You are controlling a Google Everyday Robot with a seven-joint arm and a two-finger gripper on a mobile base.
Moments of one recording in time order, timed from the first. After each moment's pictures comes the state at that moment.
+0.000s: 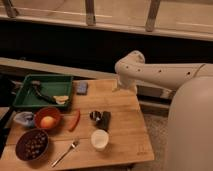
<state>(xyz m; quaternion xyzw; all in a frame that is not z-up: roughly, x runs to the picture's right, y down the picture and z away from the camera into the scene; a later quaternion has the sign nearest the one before) 0.126 0.011 0.814 -0.13 0.17 0.73 0.64</state>
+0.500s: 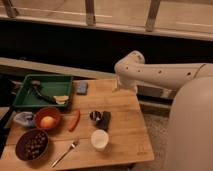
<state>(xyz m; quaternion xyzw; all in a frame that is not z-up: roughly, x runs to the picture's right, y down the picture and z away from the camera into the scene) 0.123 0.006 0.806 -0.10 0.15 0.71 0.68</state>
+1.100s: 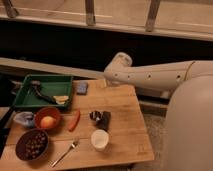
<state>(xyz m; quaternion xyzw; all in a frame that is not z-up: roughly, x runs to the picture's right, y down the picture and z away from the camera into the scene) 0.050 -0.034 0.817 -0.10 0.06 0.65 0.75</state>
